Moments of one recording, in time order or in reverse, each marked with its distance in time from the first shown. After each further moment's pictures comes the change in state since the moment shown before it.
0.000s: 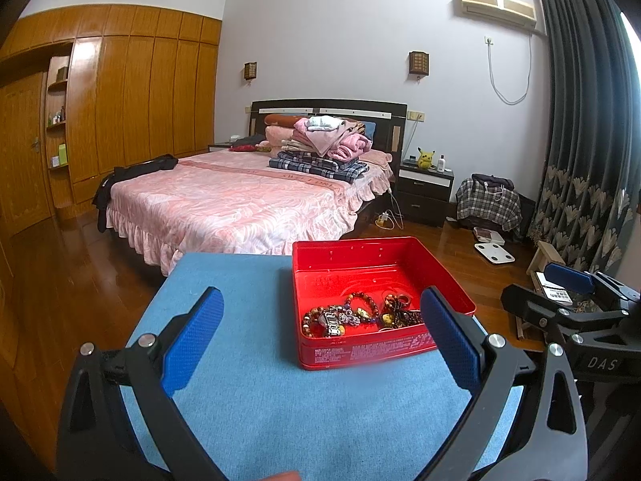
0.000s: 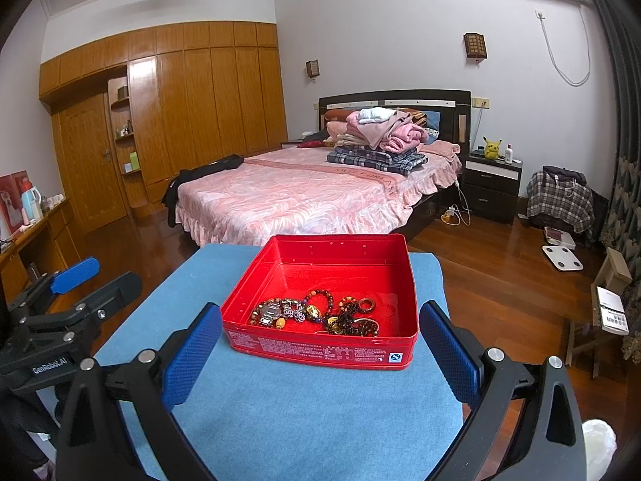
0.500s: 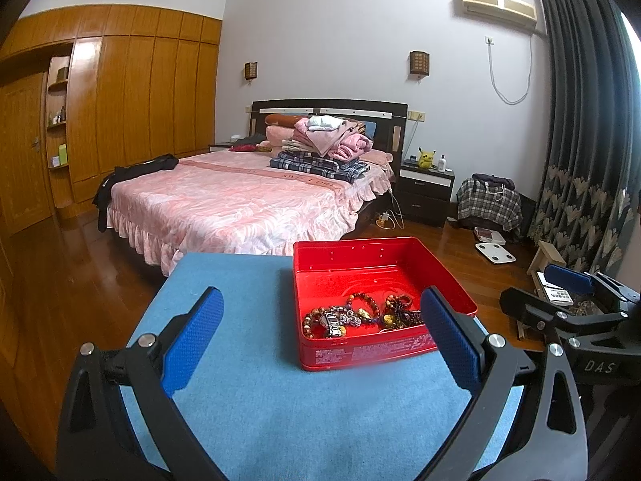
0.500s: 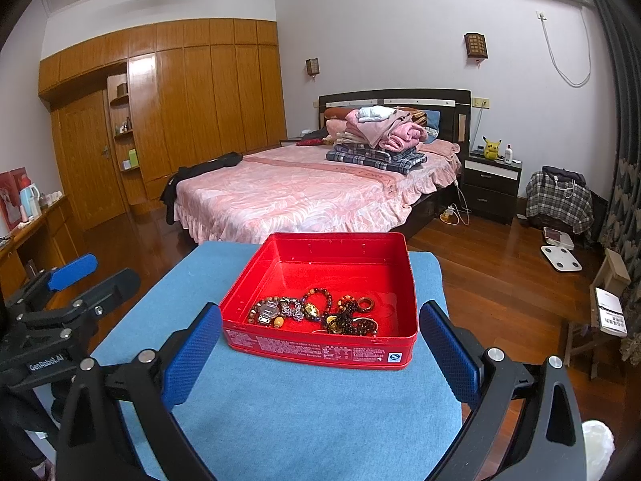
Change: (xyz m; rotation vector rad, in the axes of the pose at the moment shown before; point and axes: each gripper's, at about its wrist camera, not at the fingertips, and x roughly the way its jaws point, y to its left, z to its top) left arm 0.001 0.002 -0.004 0.001 0.002 0.003; right arm -0.003 -0.002 -0.001 -0.003 0.002 -0.006
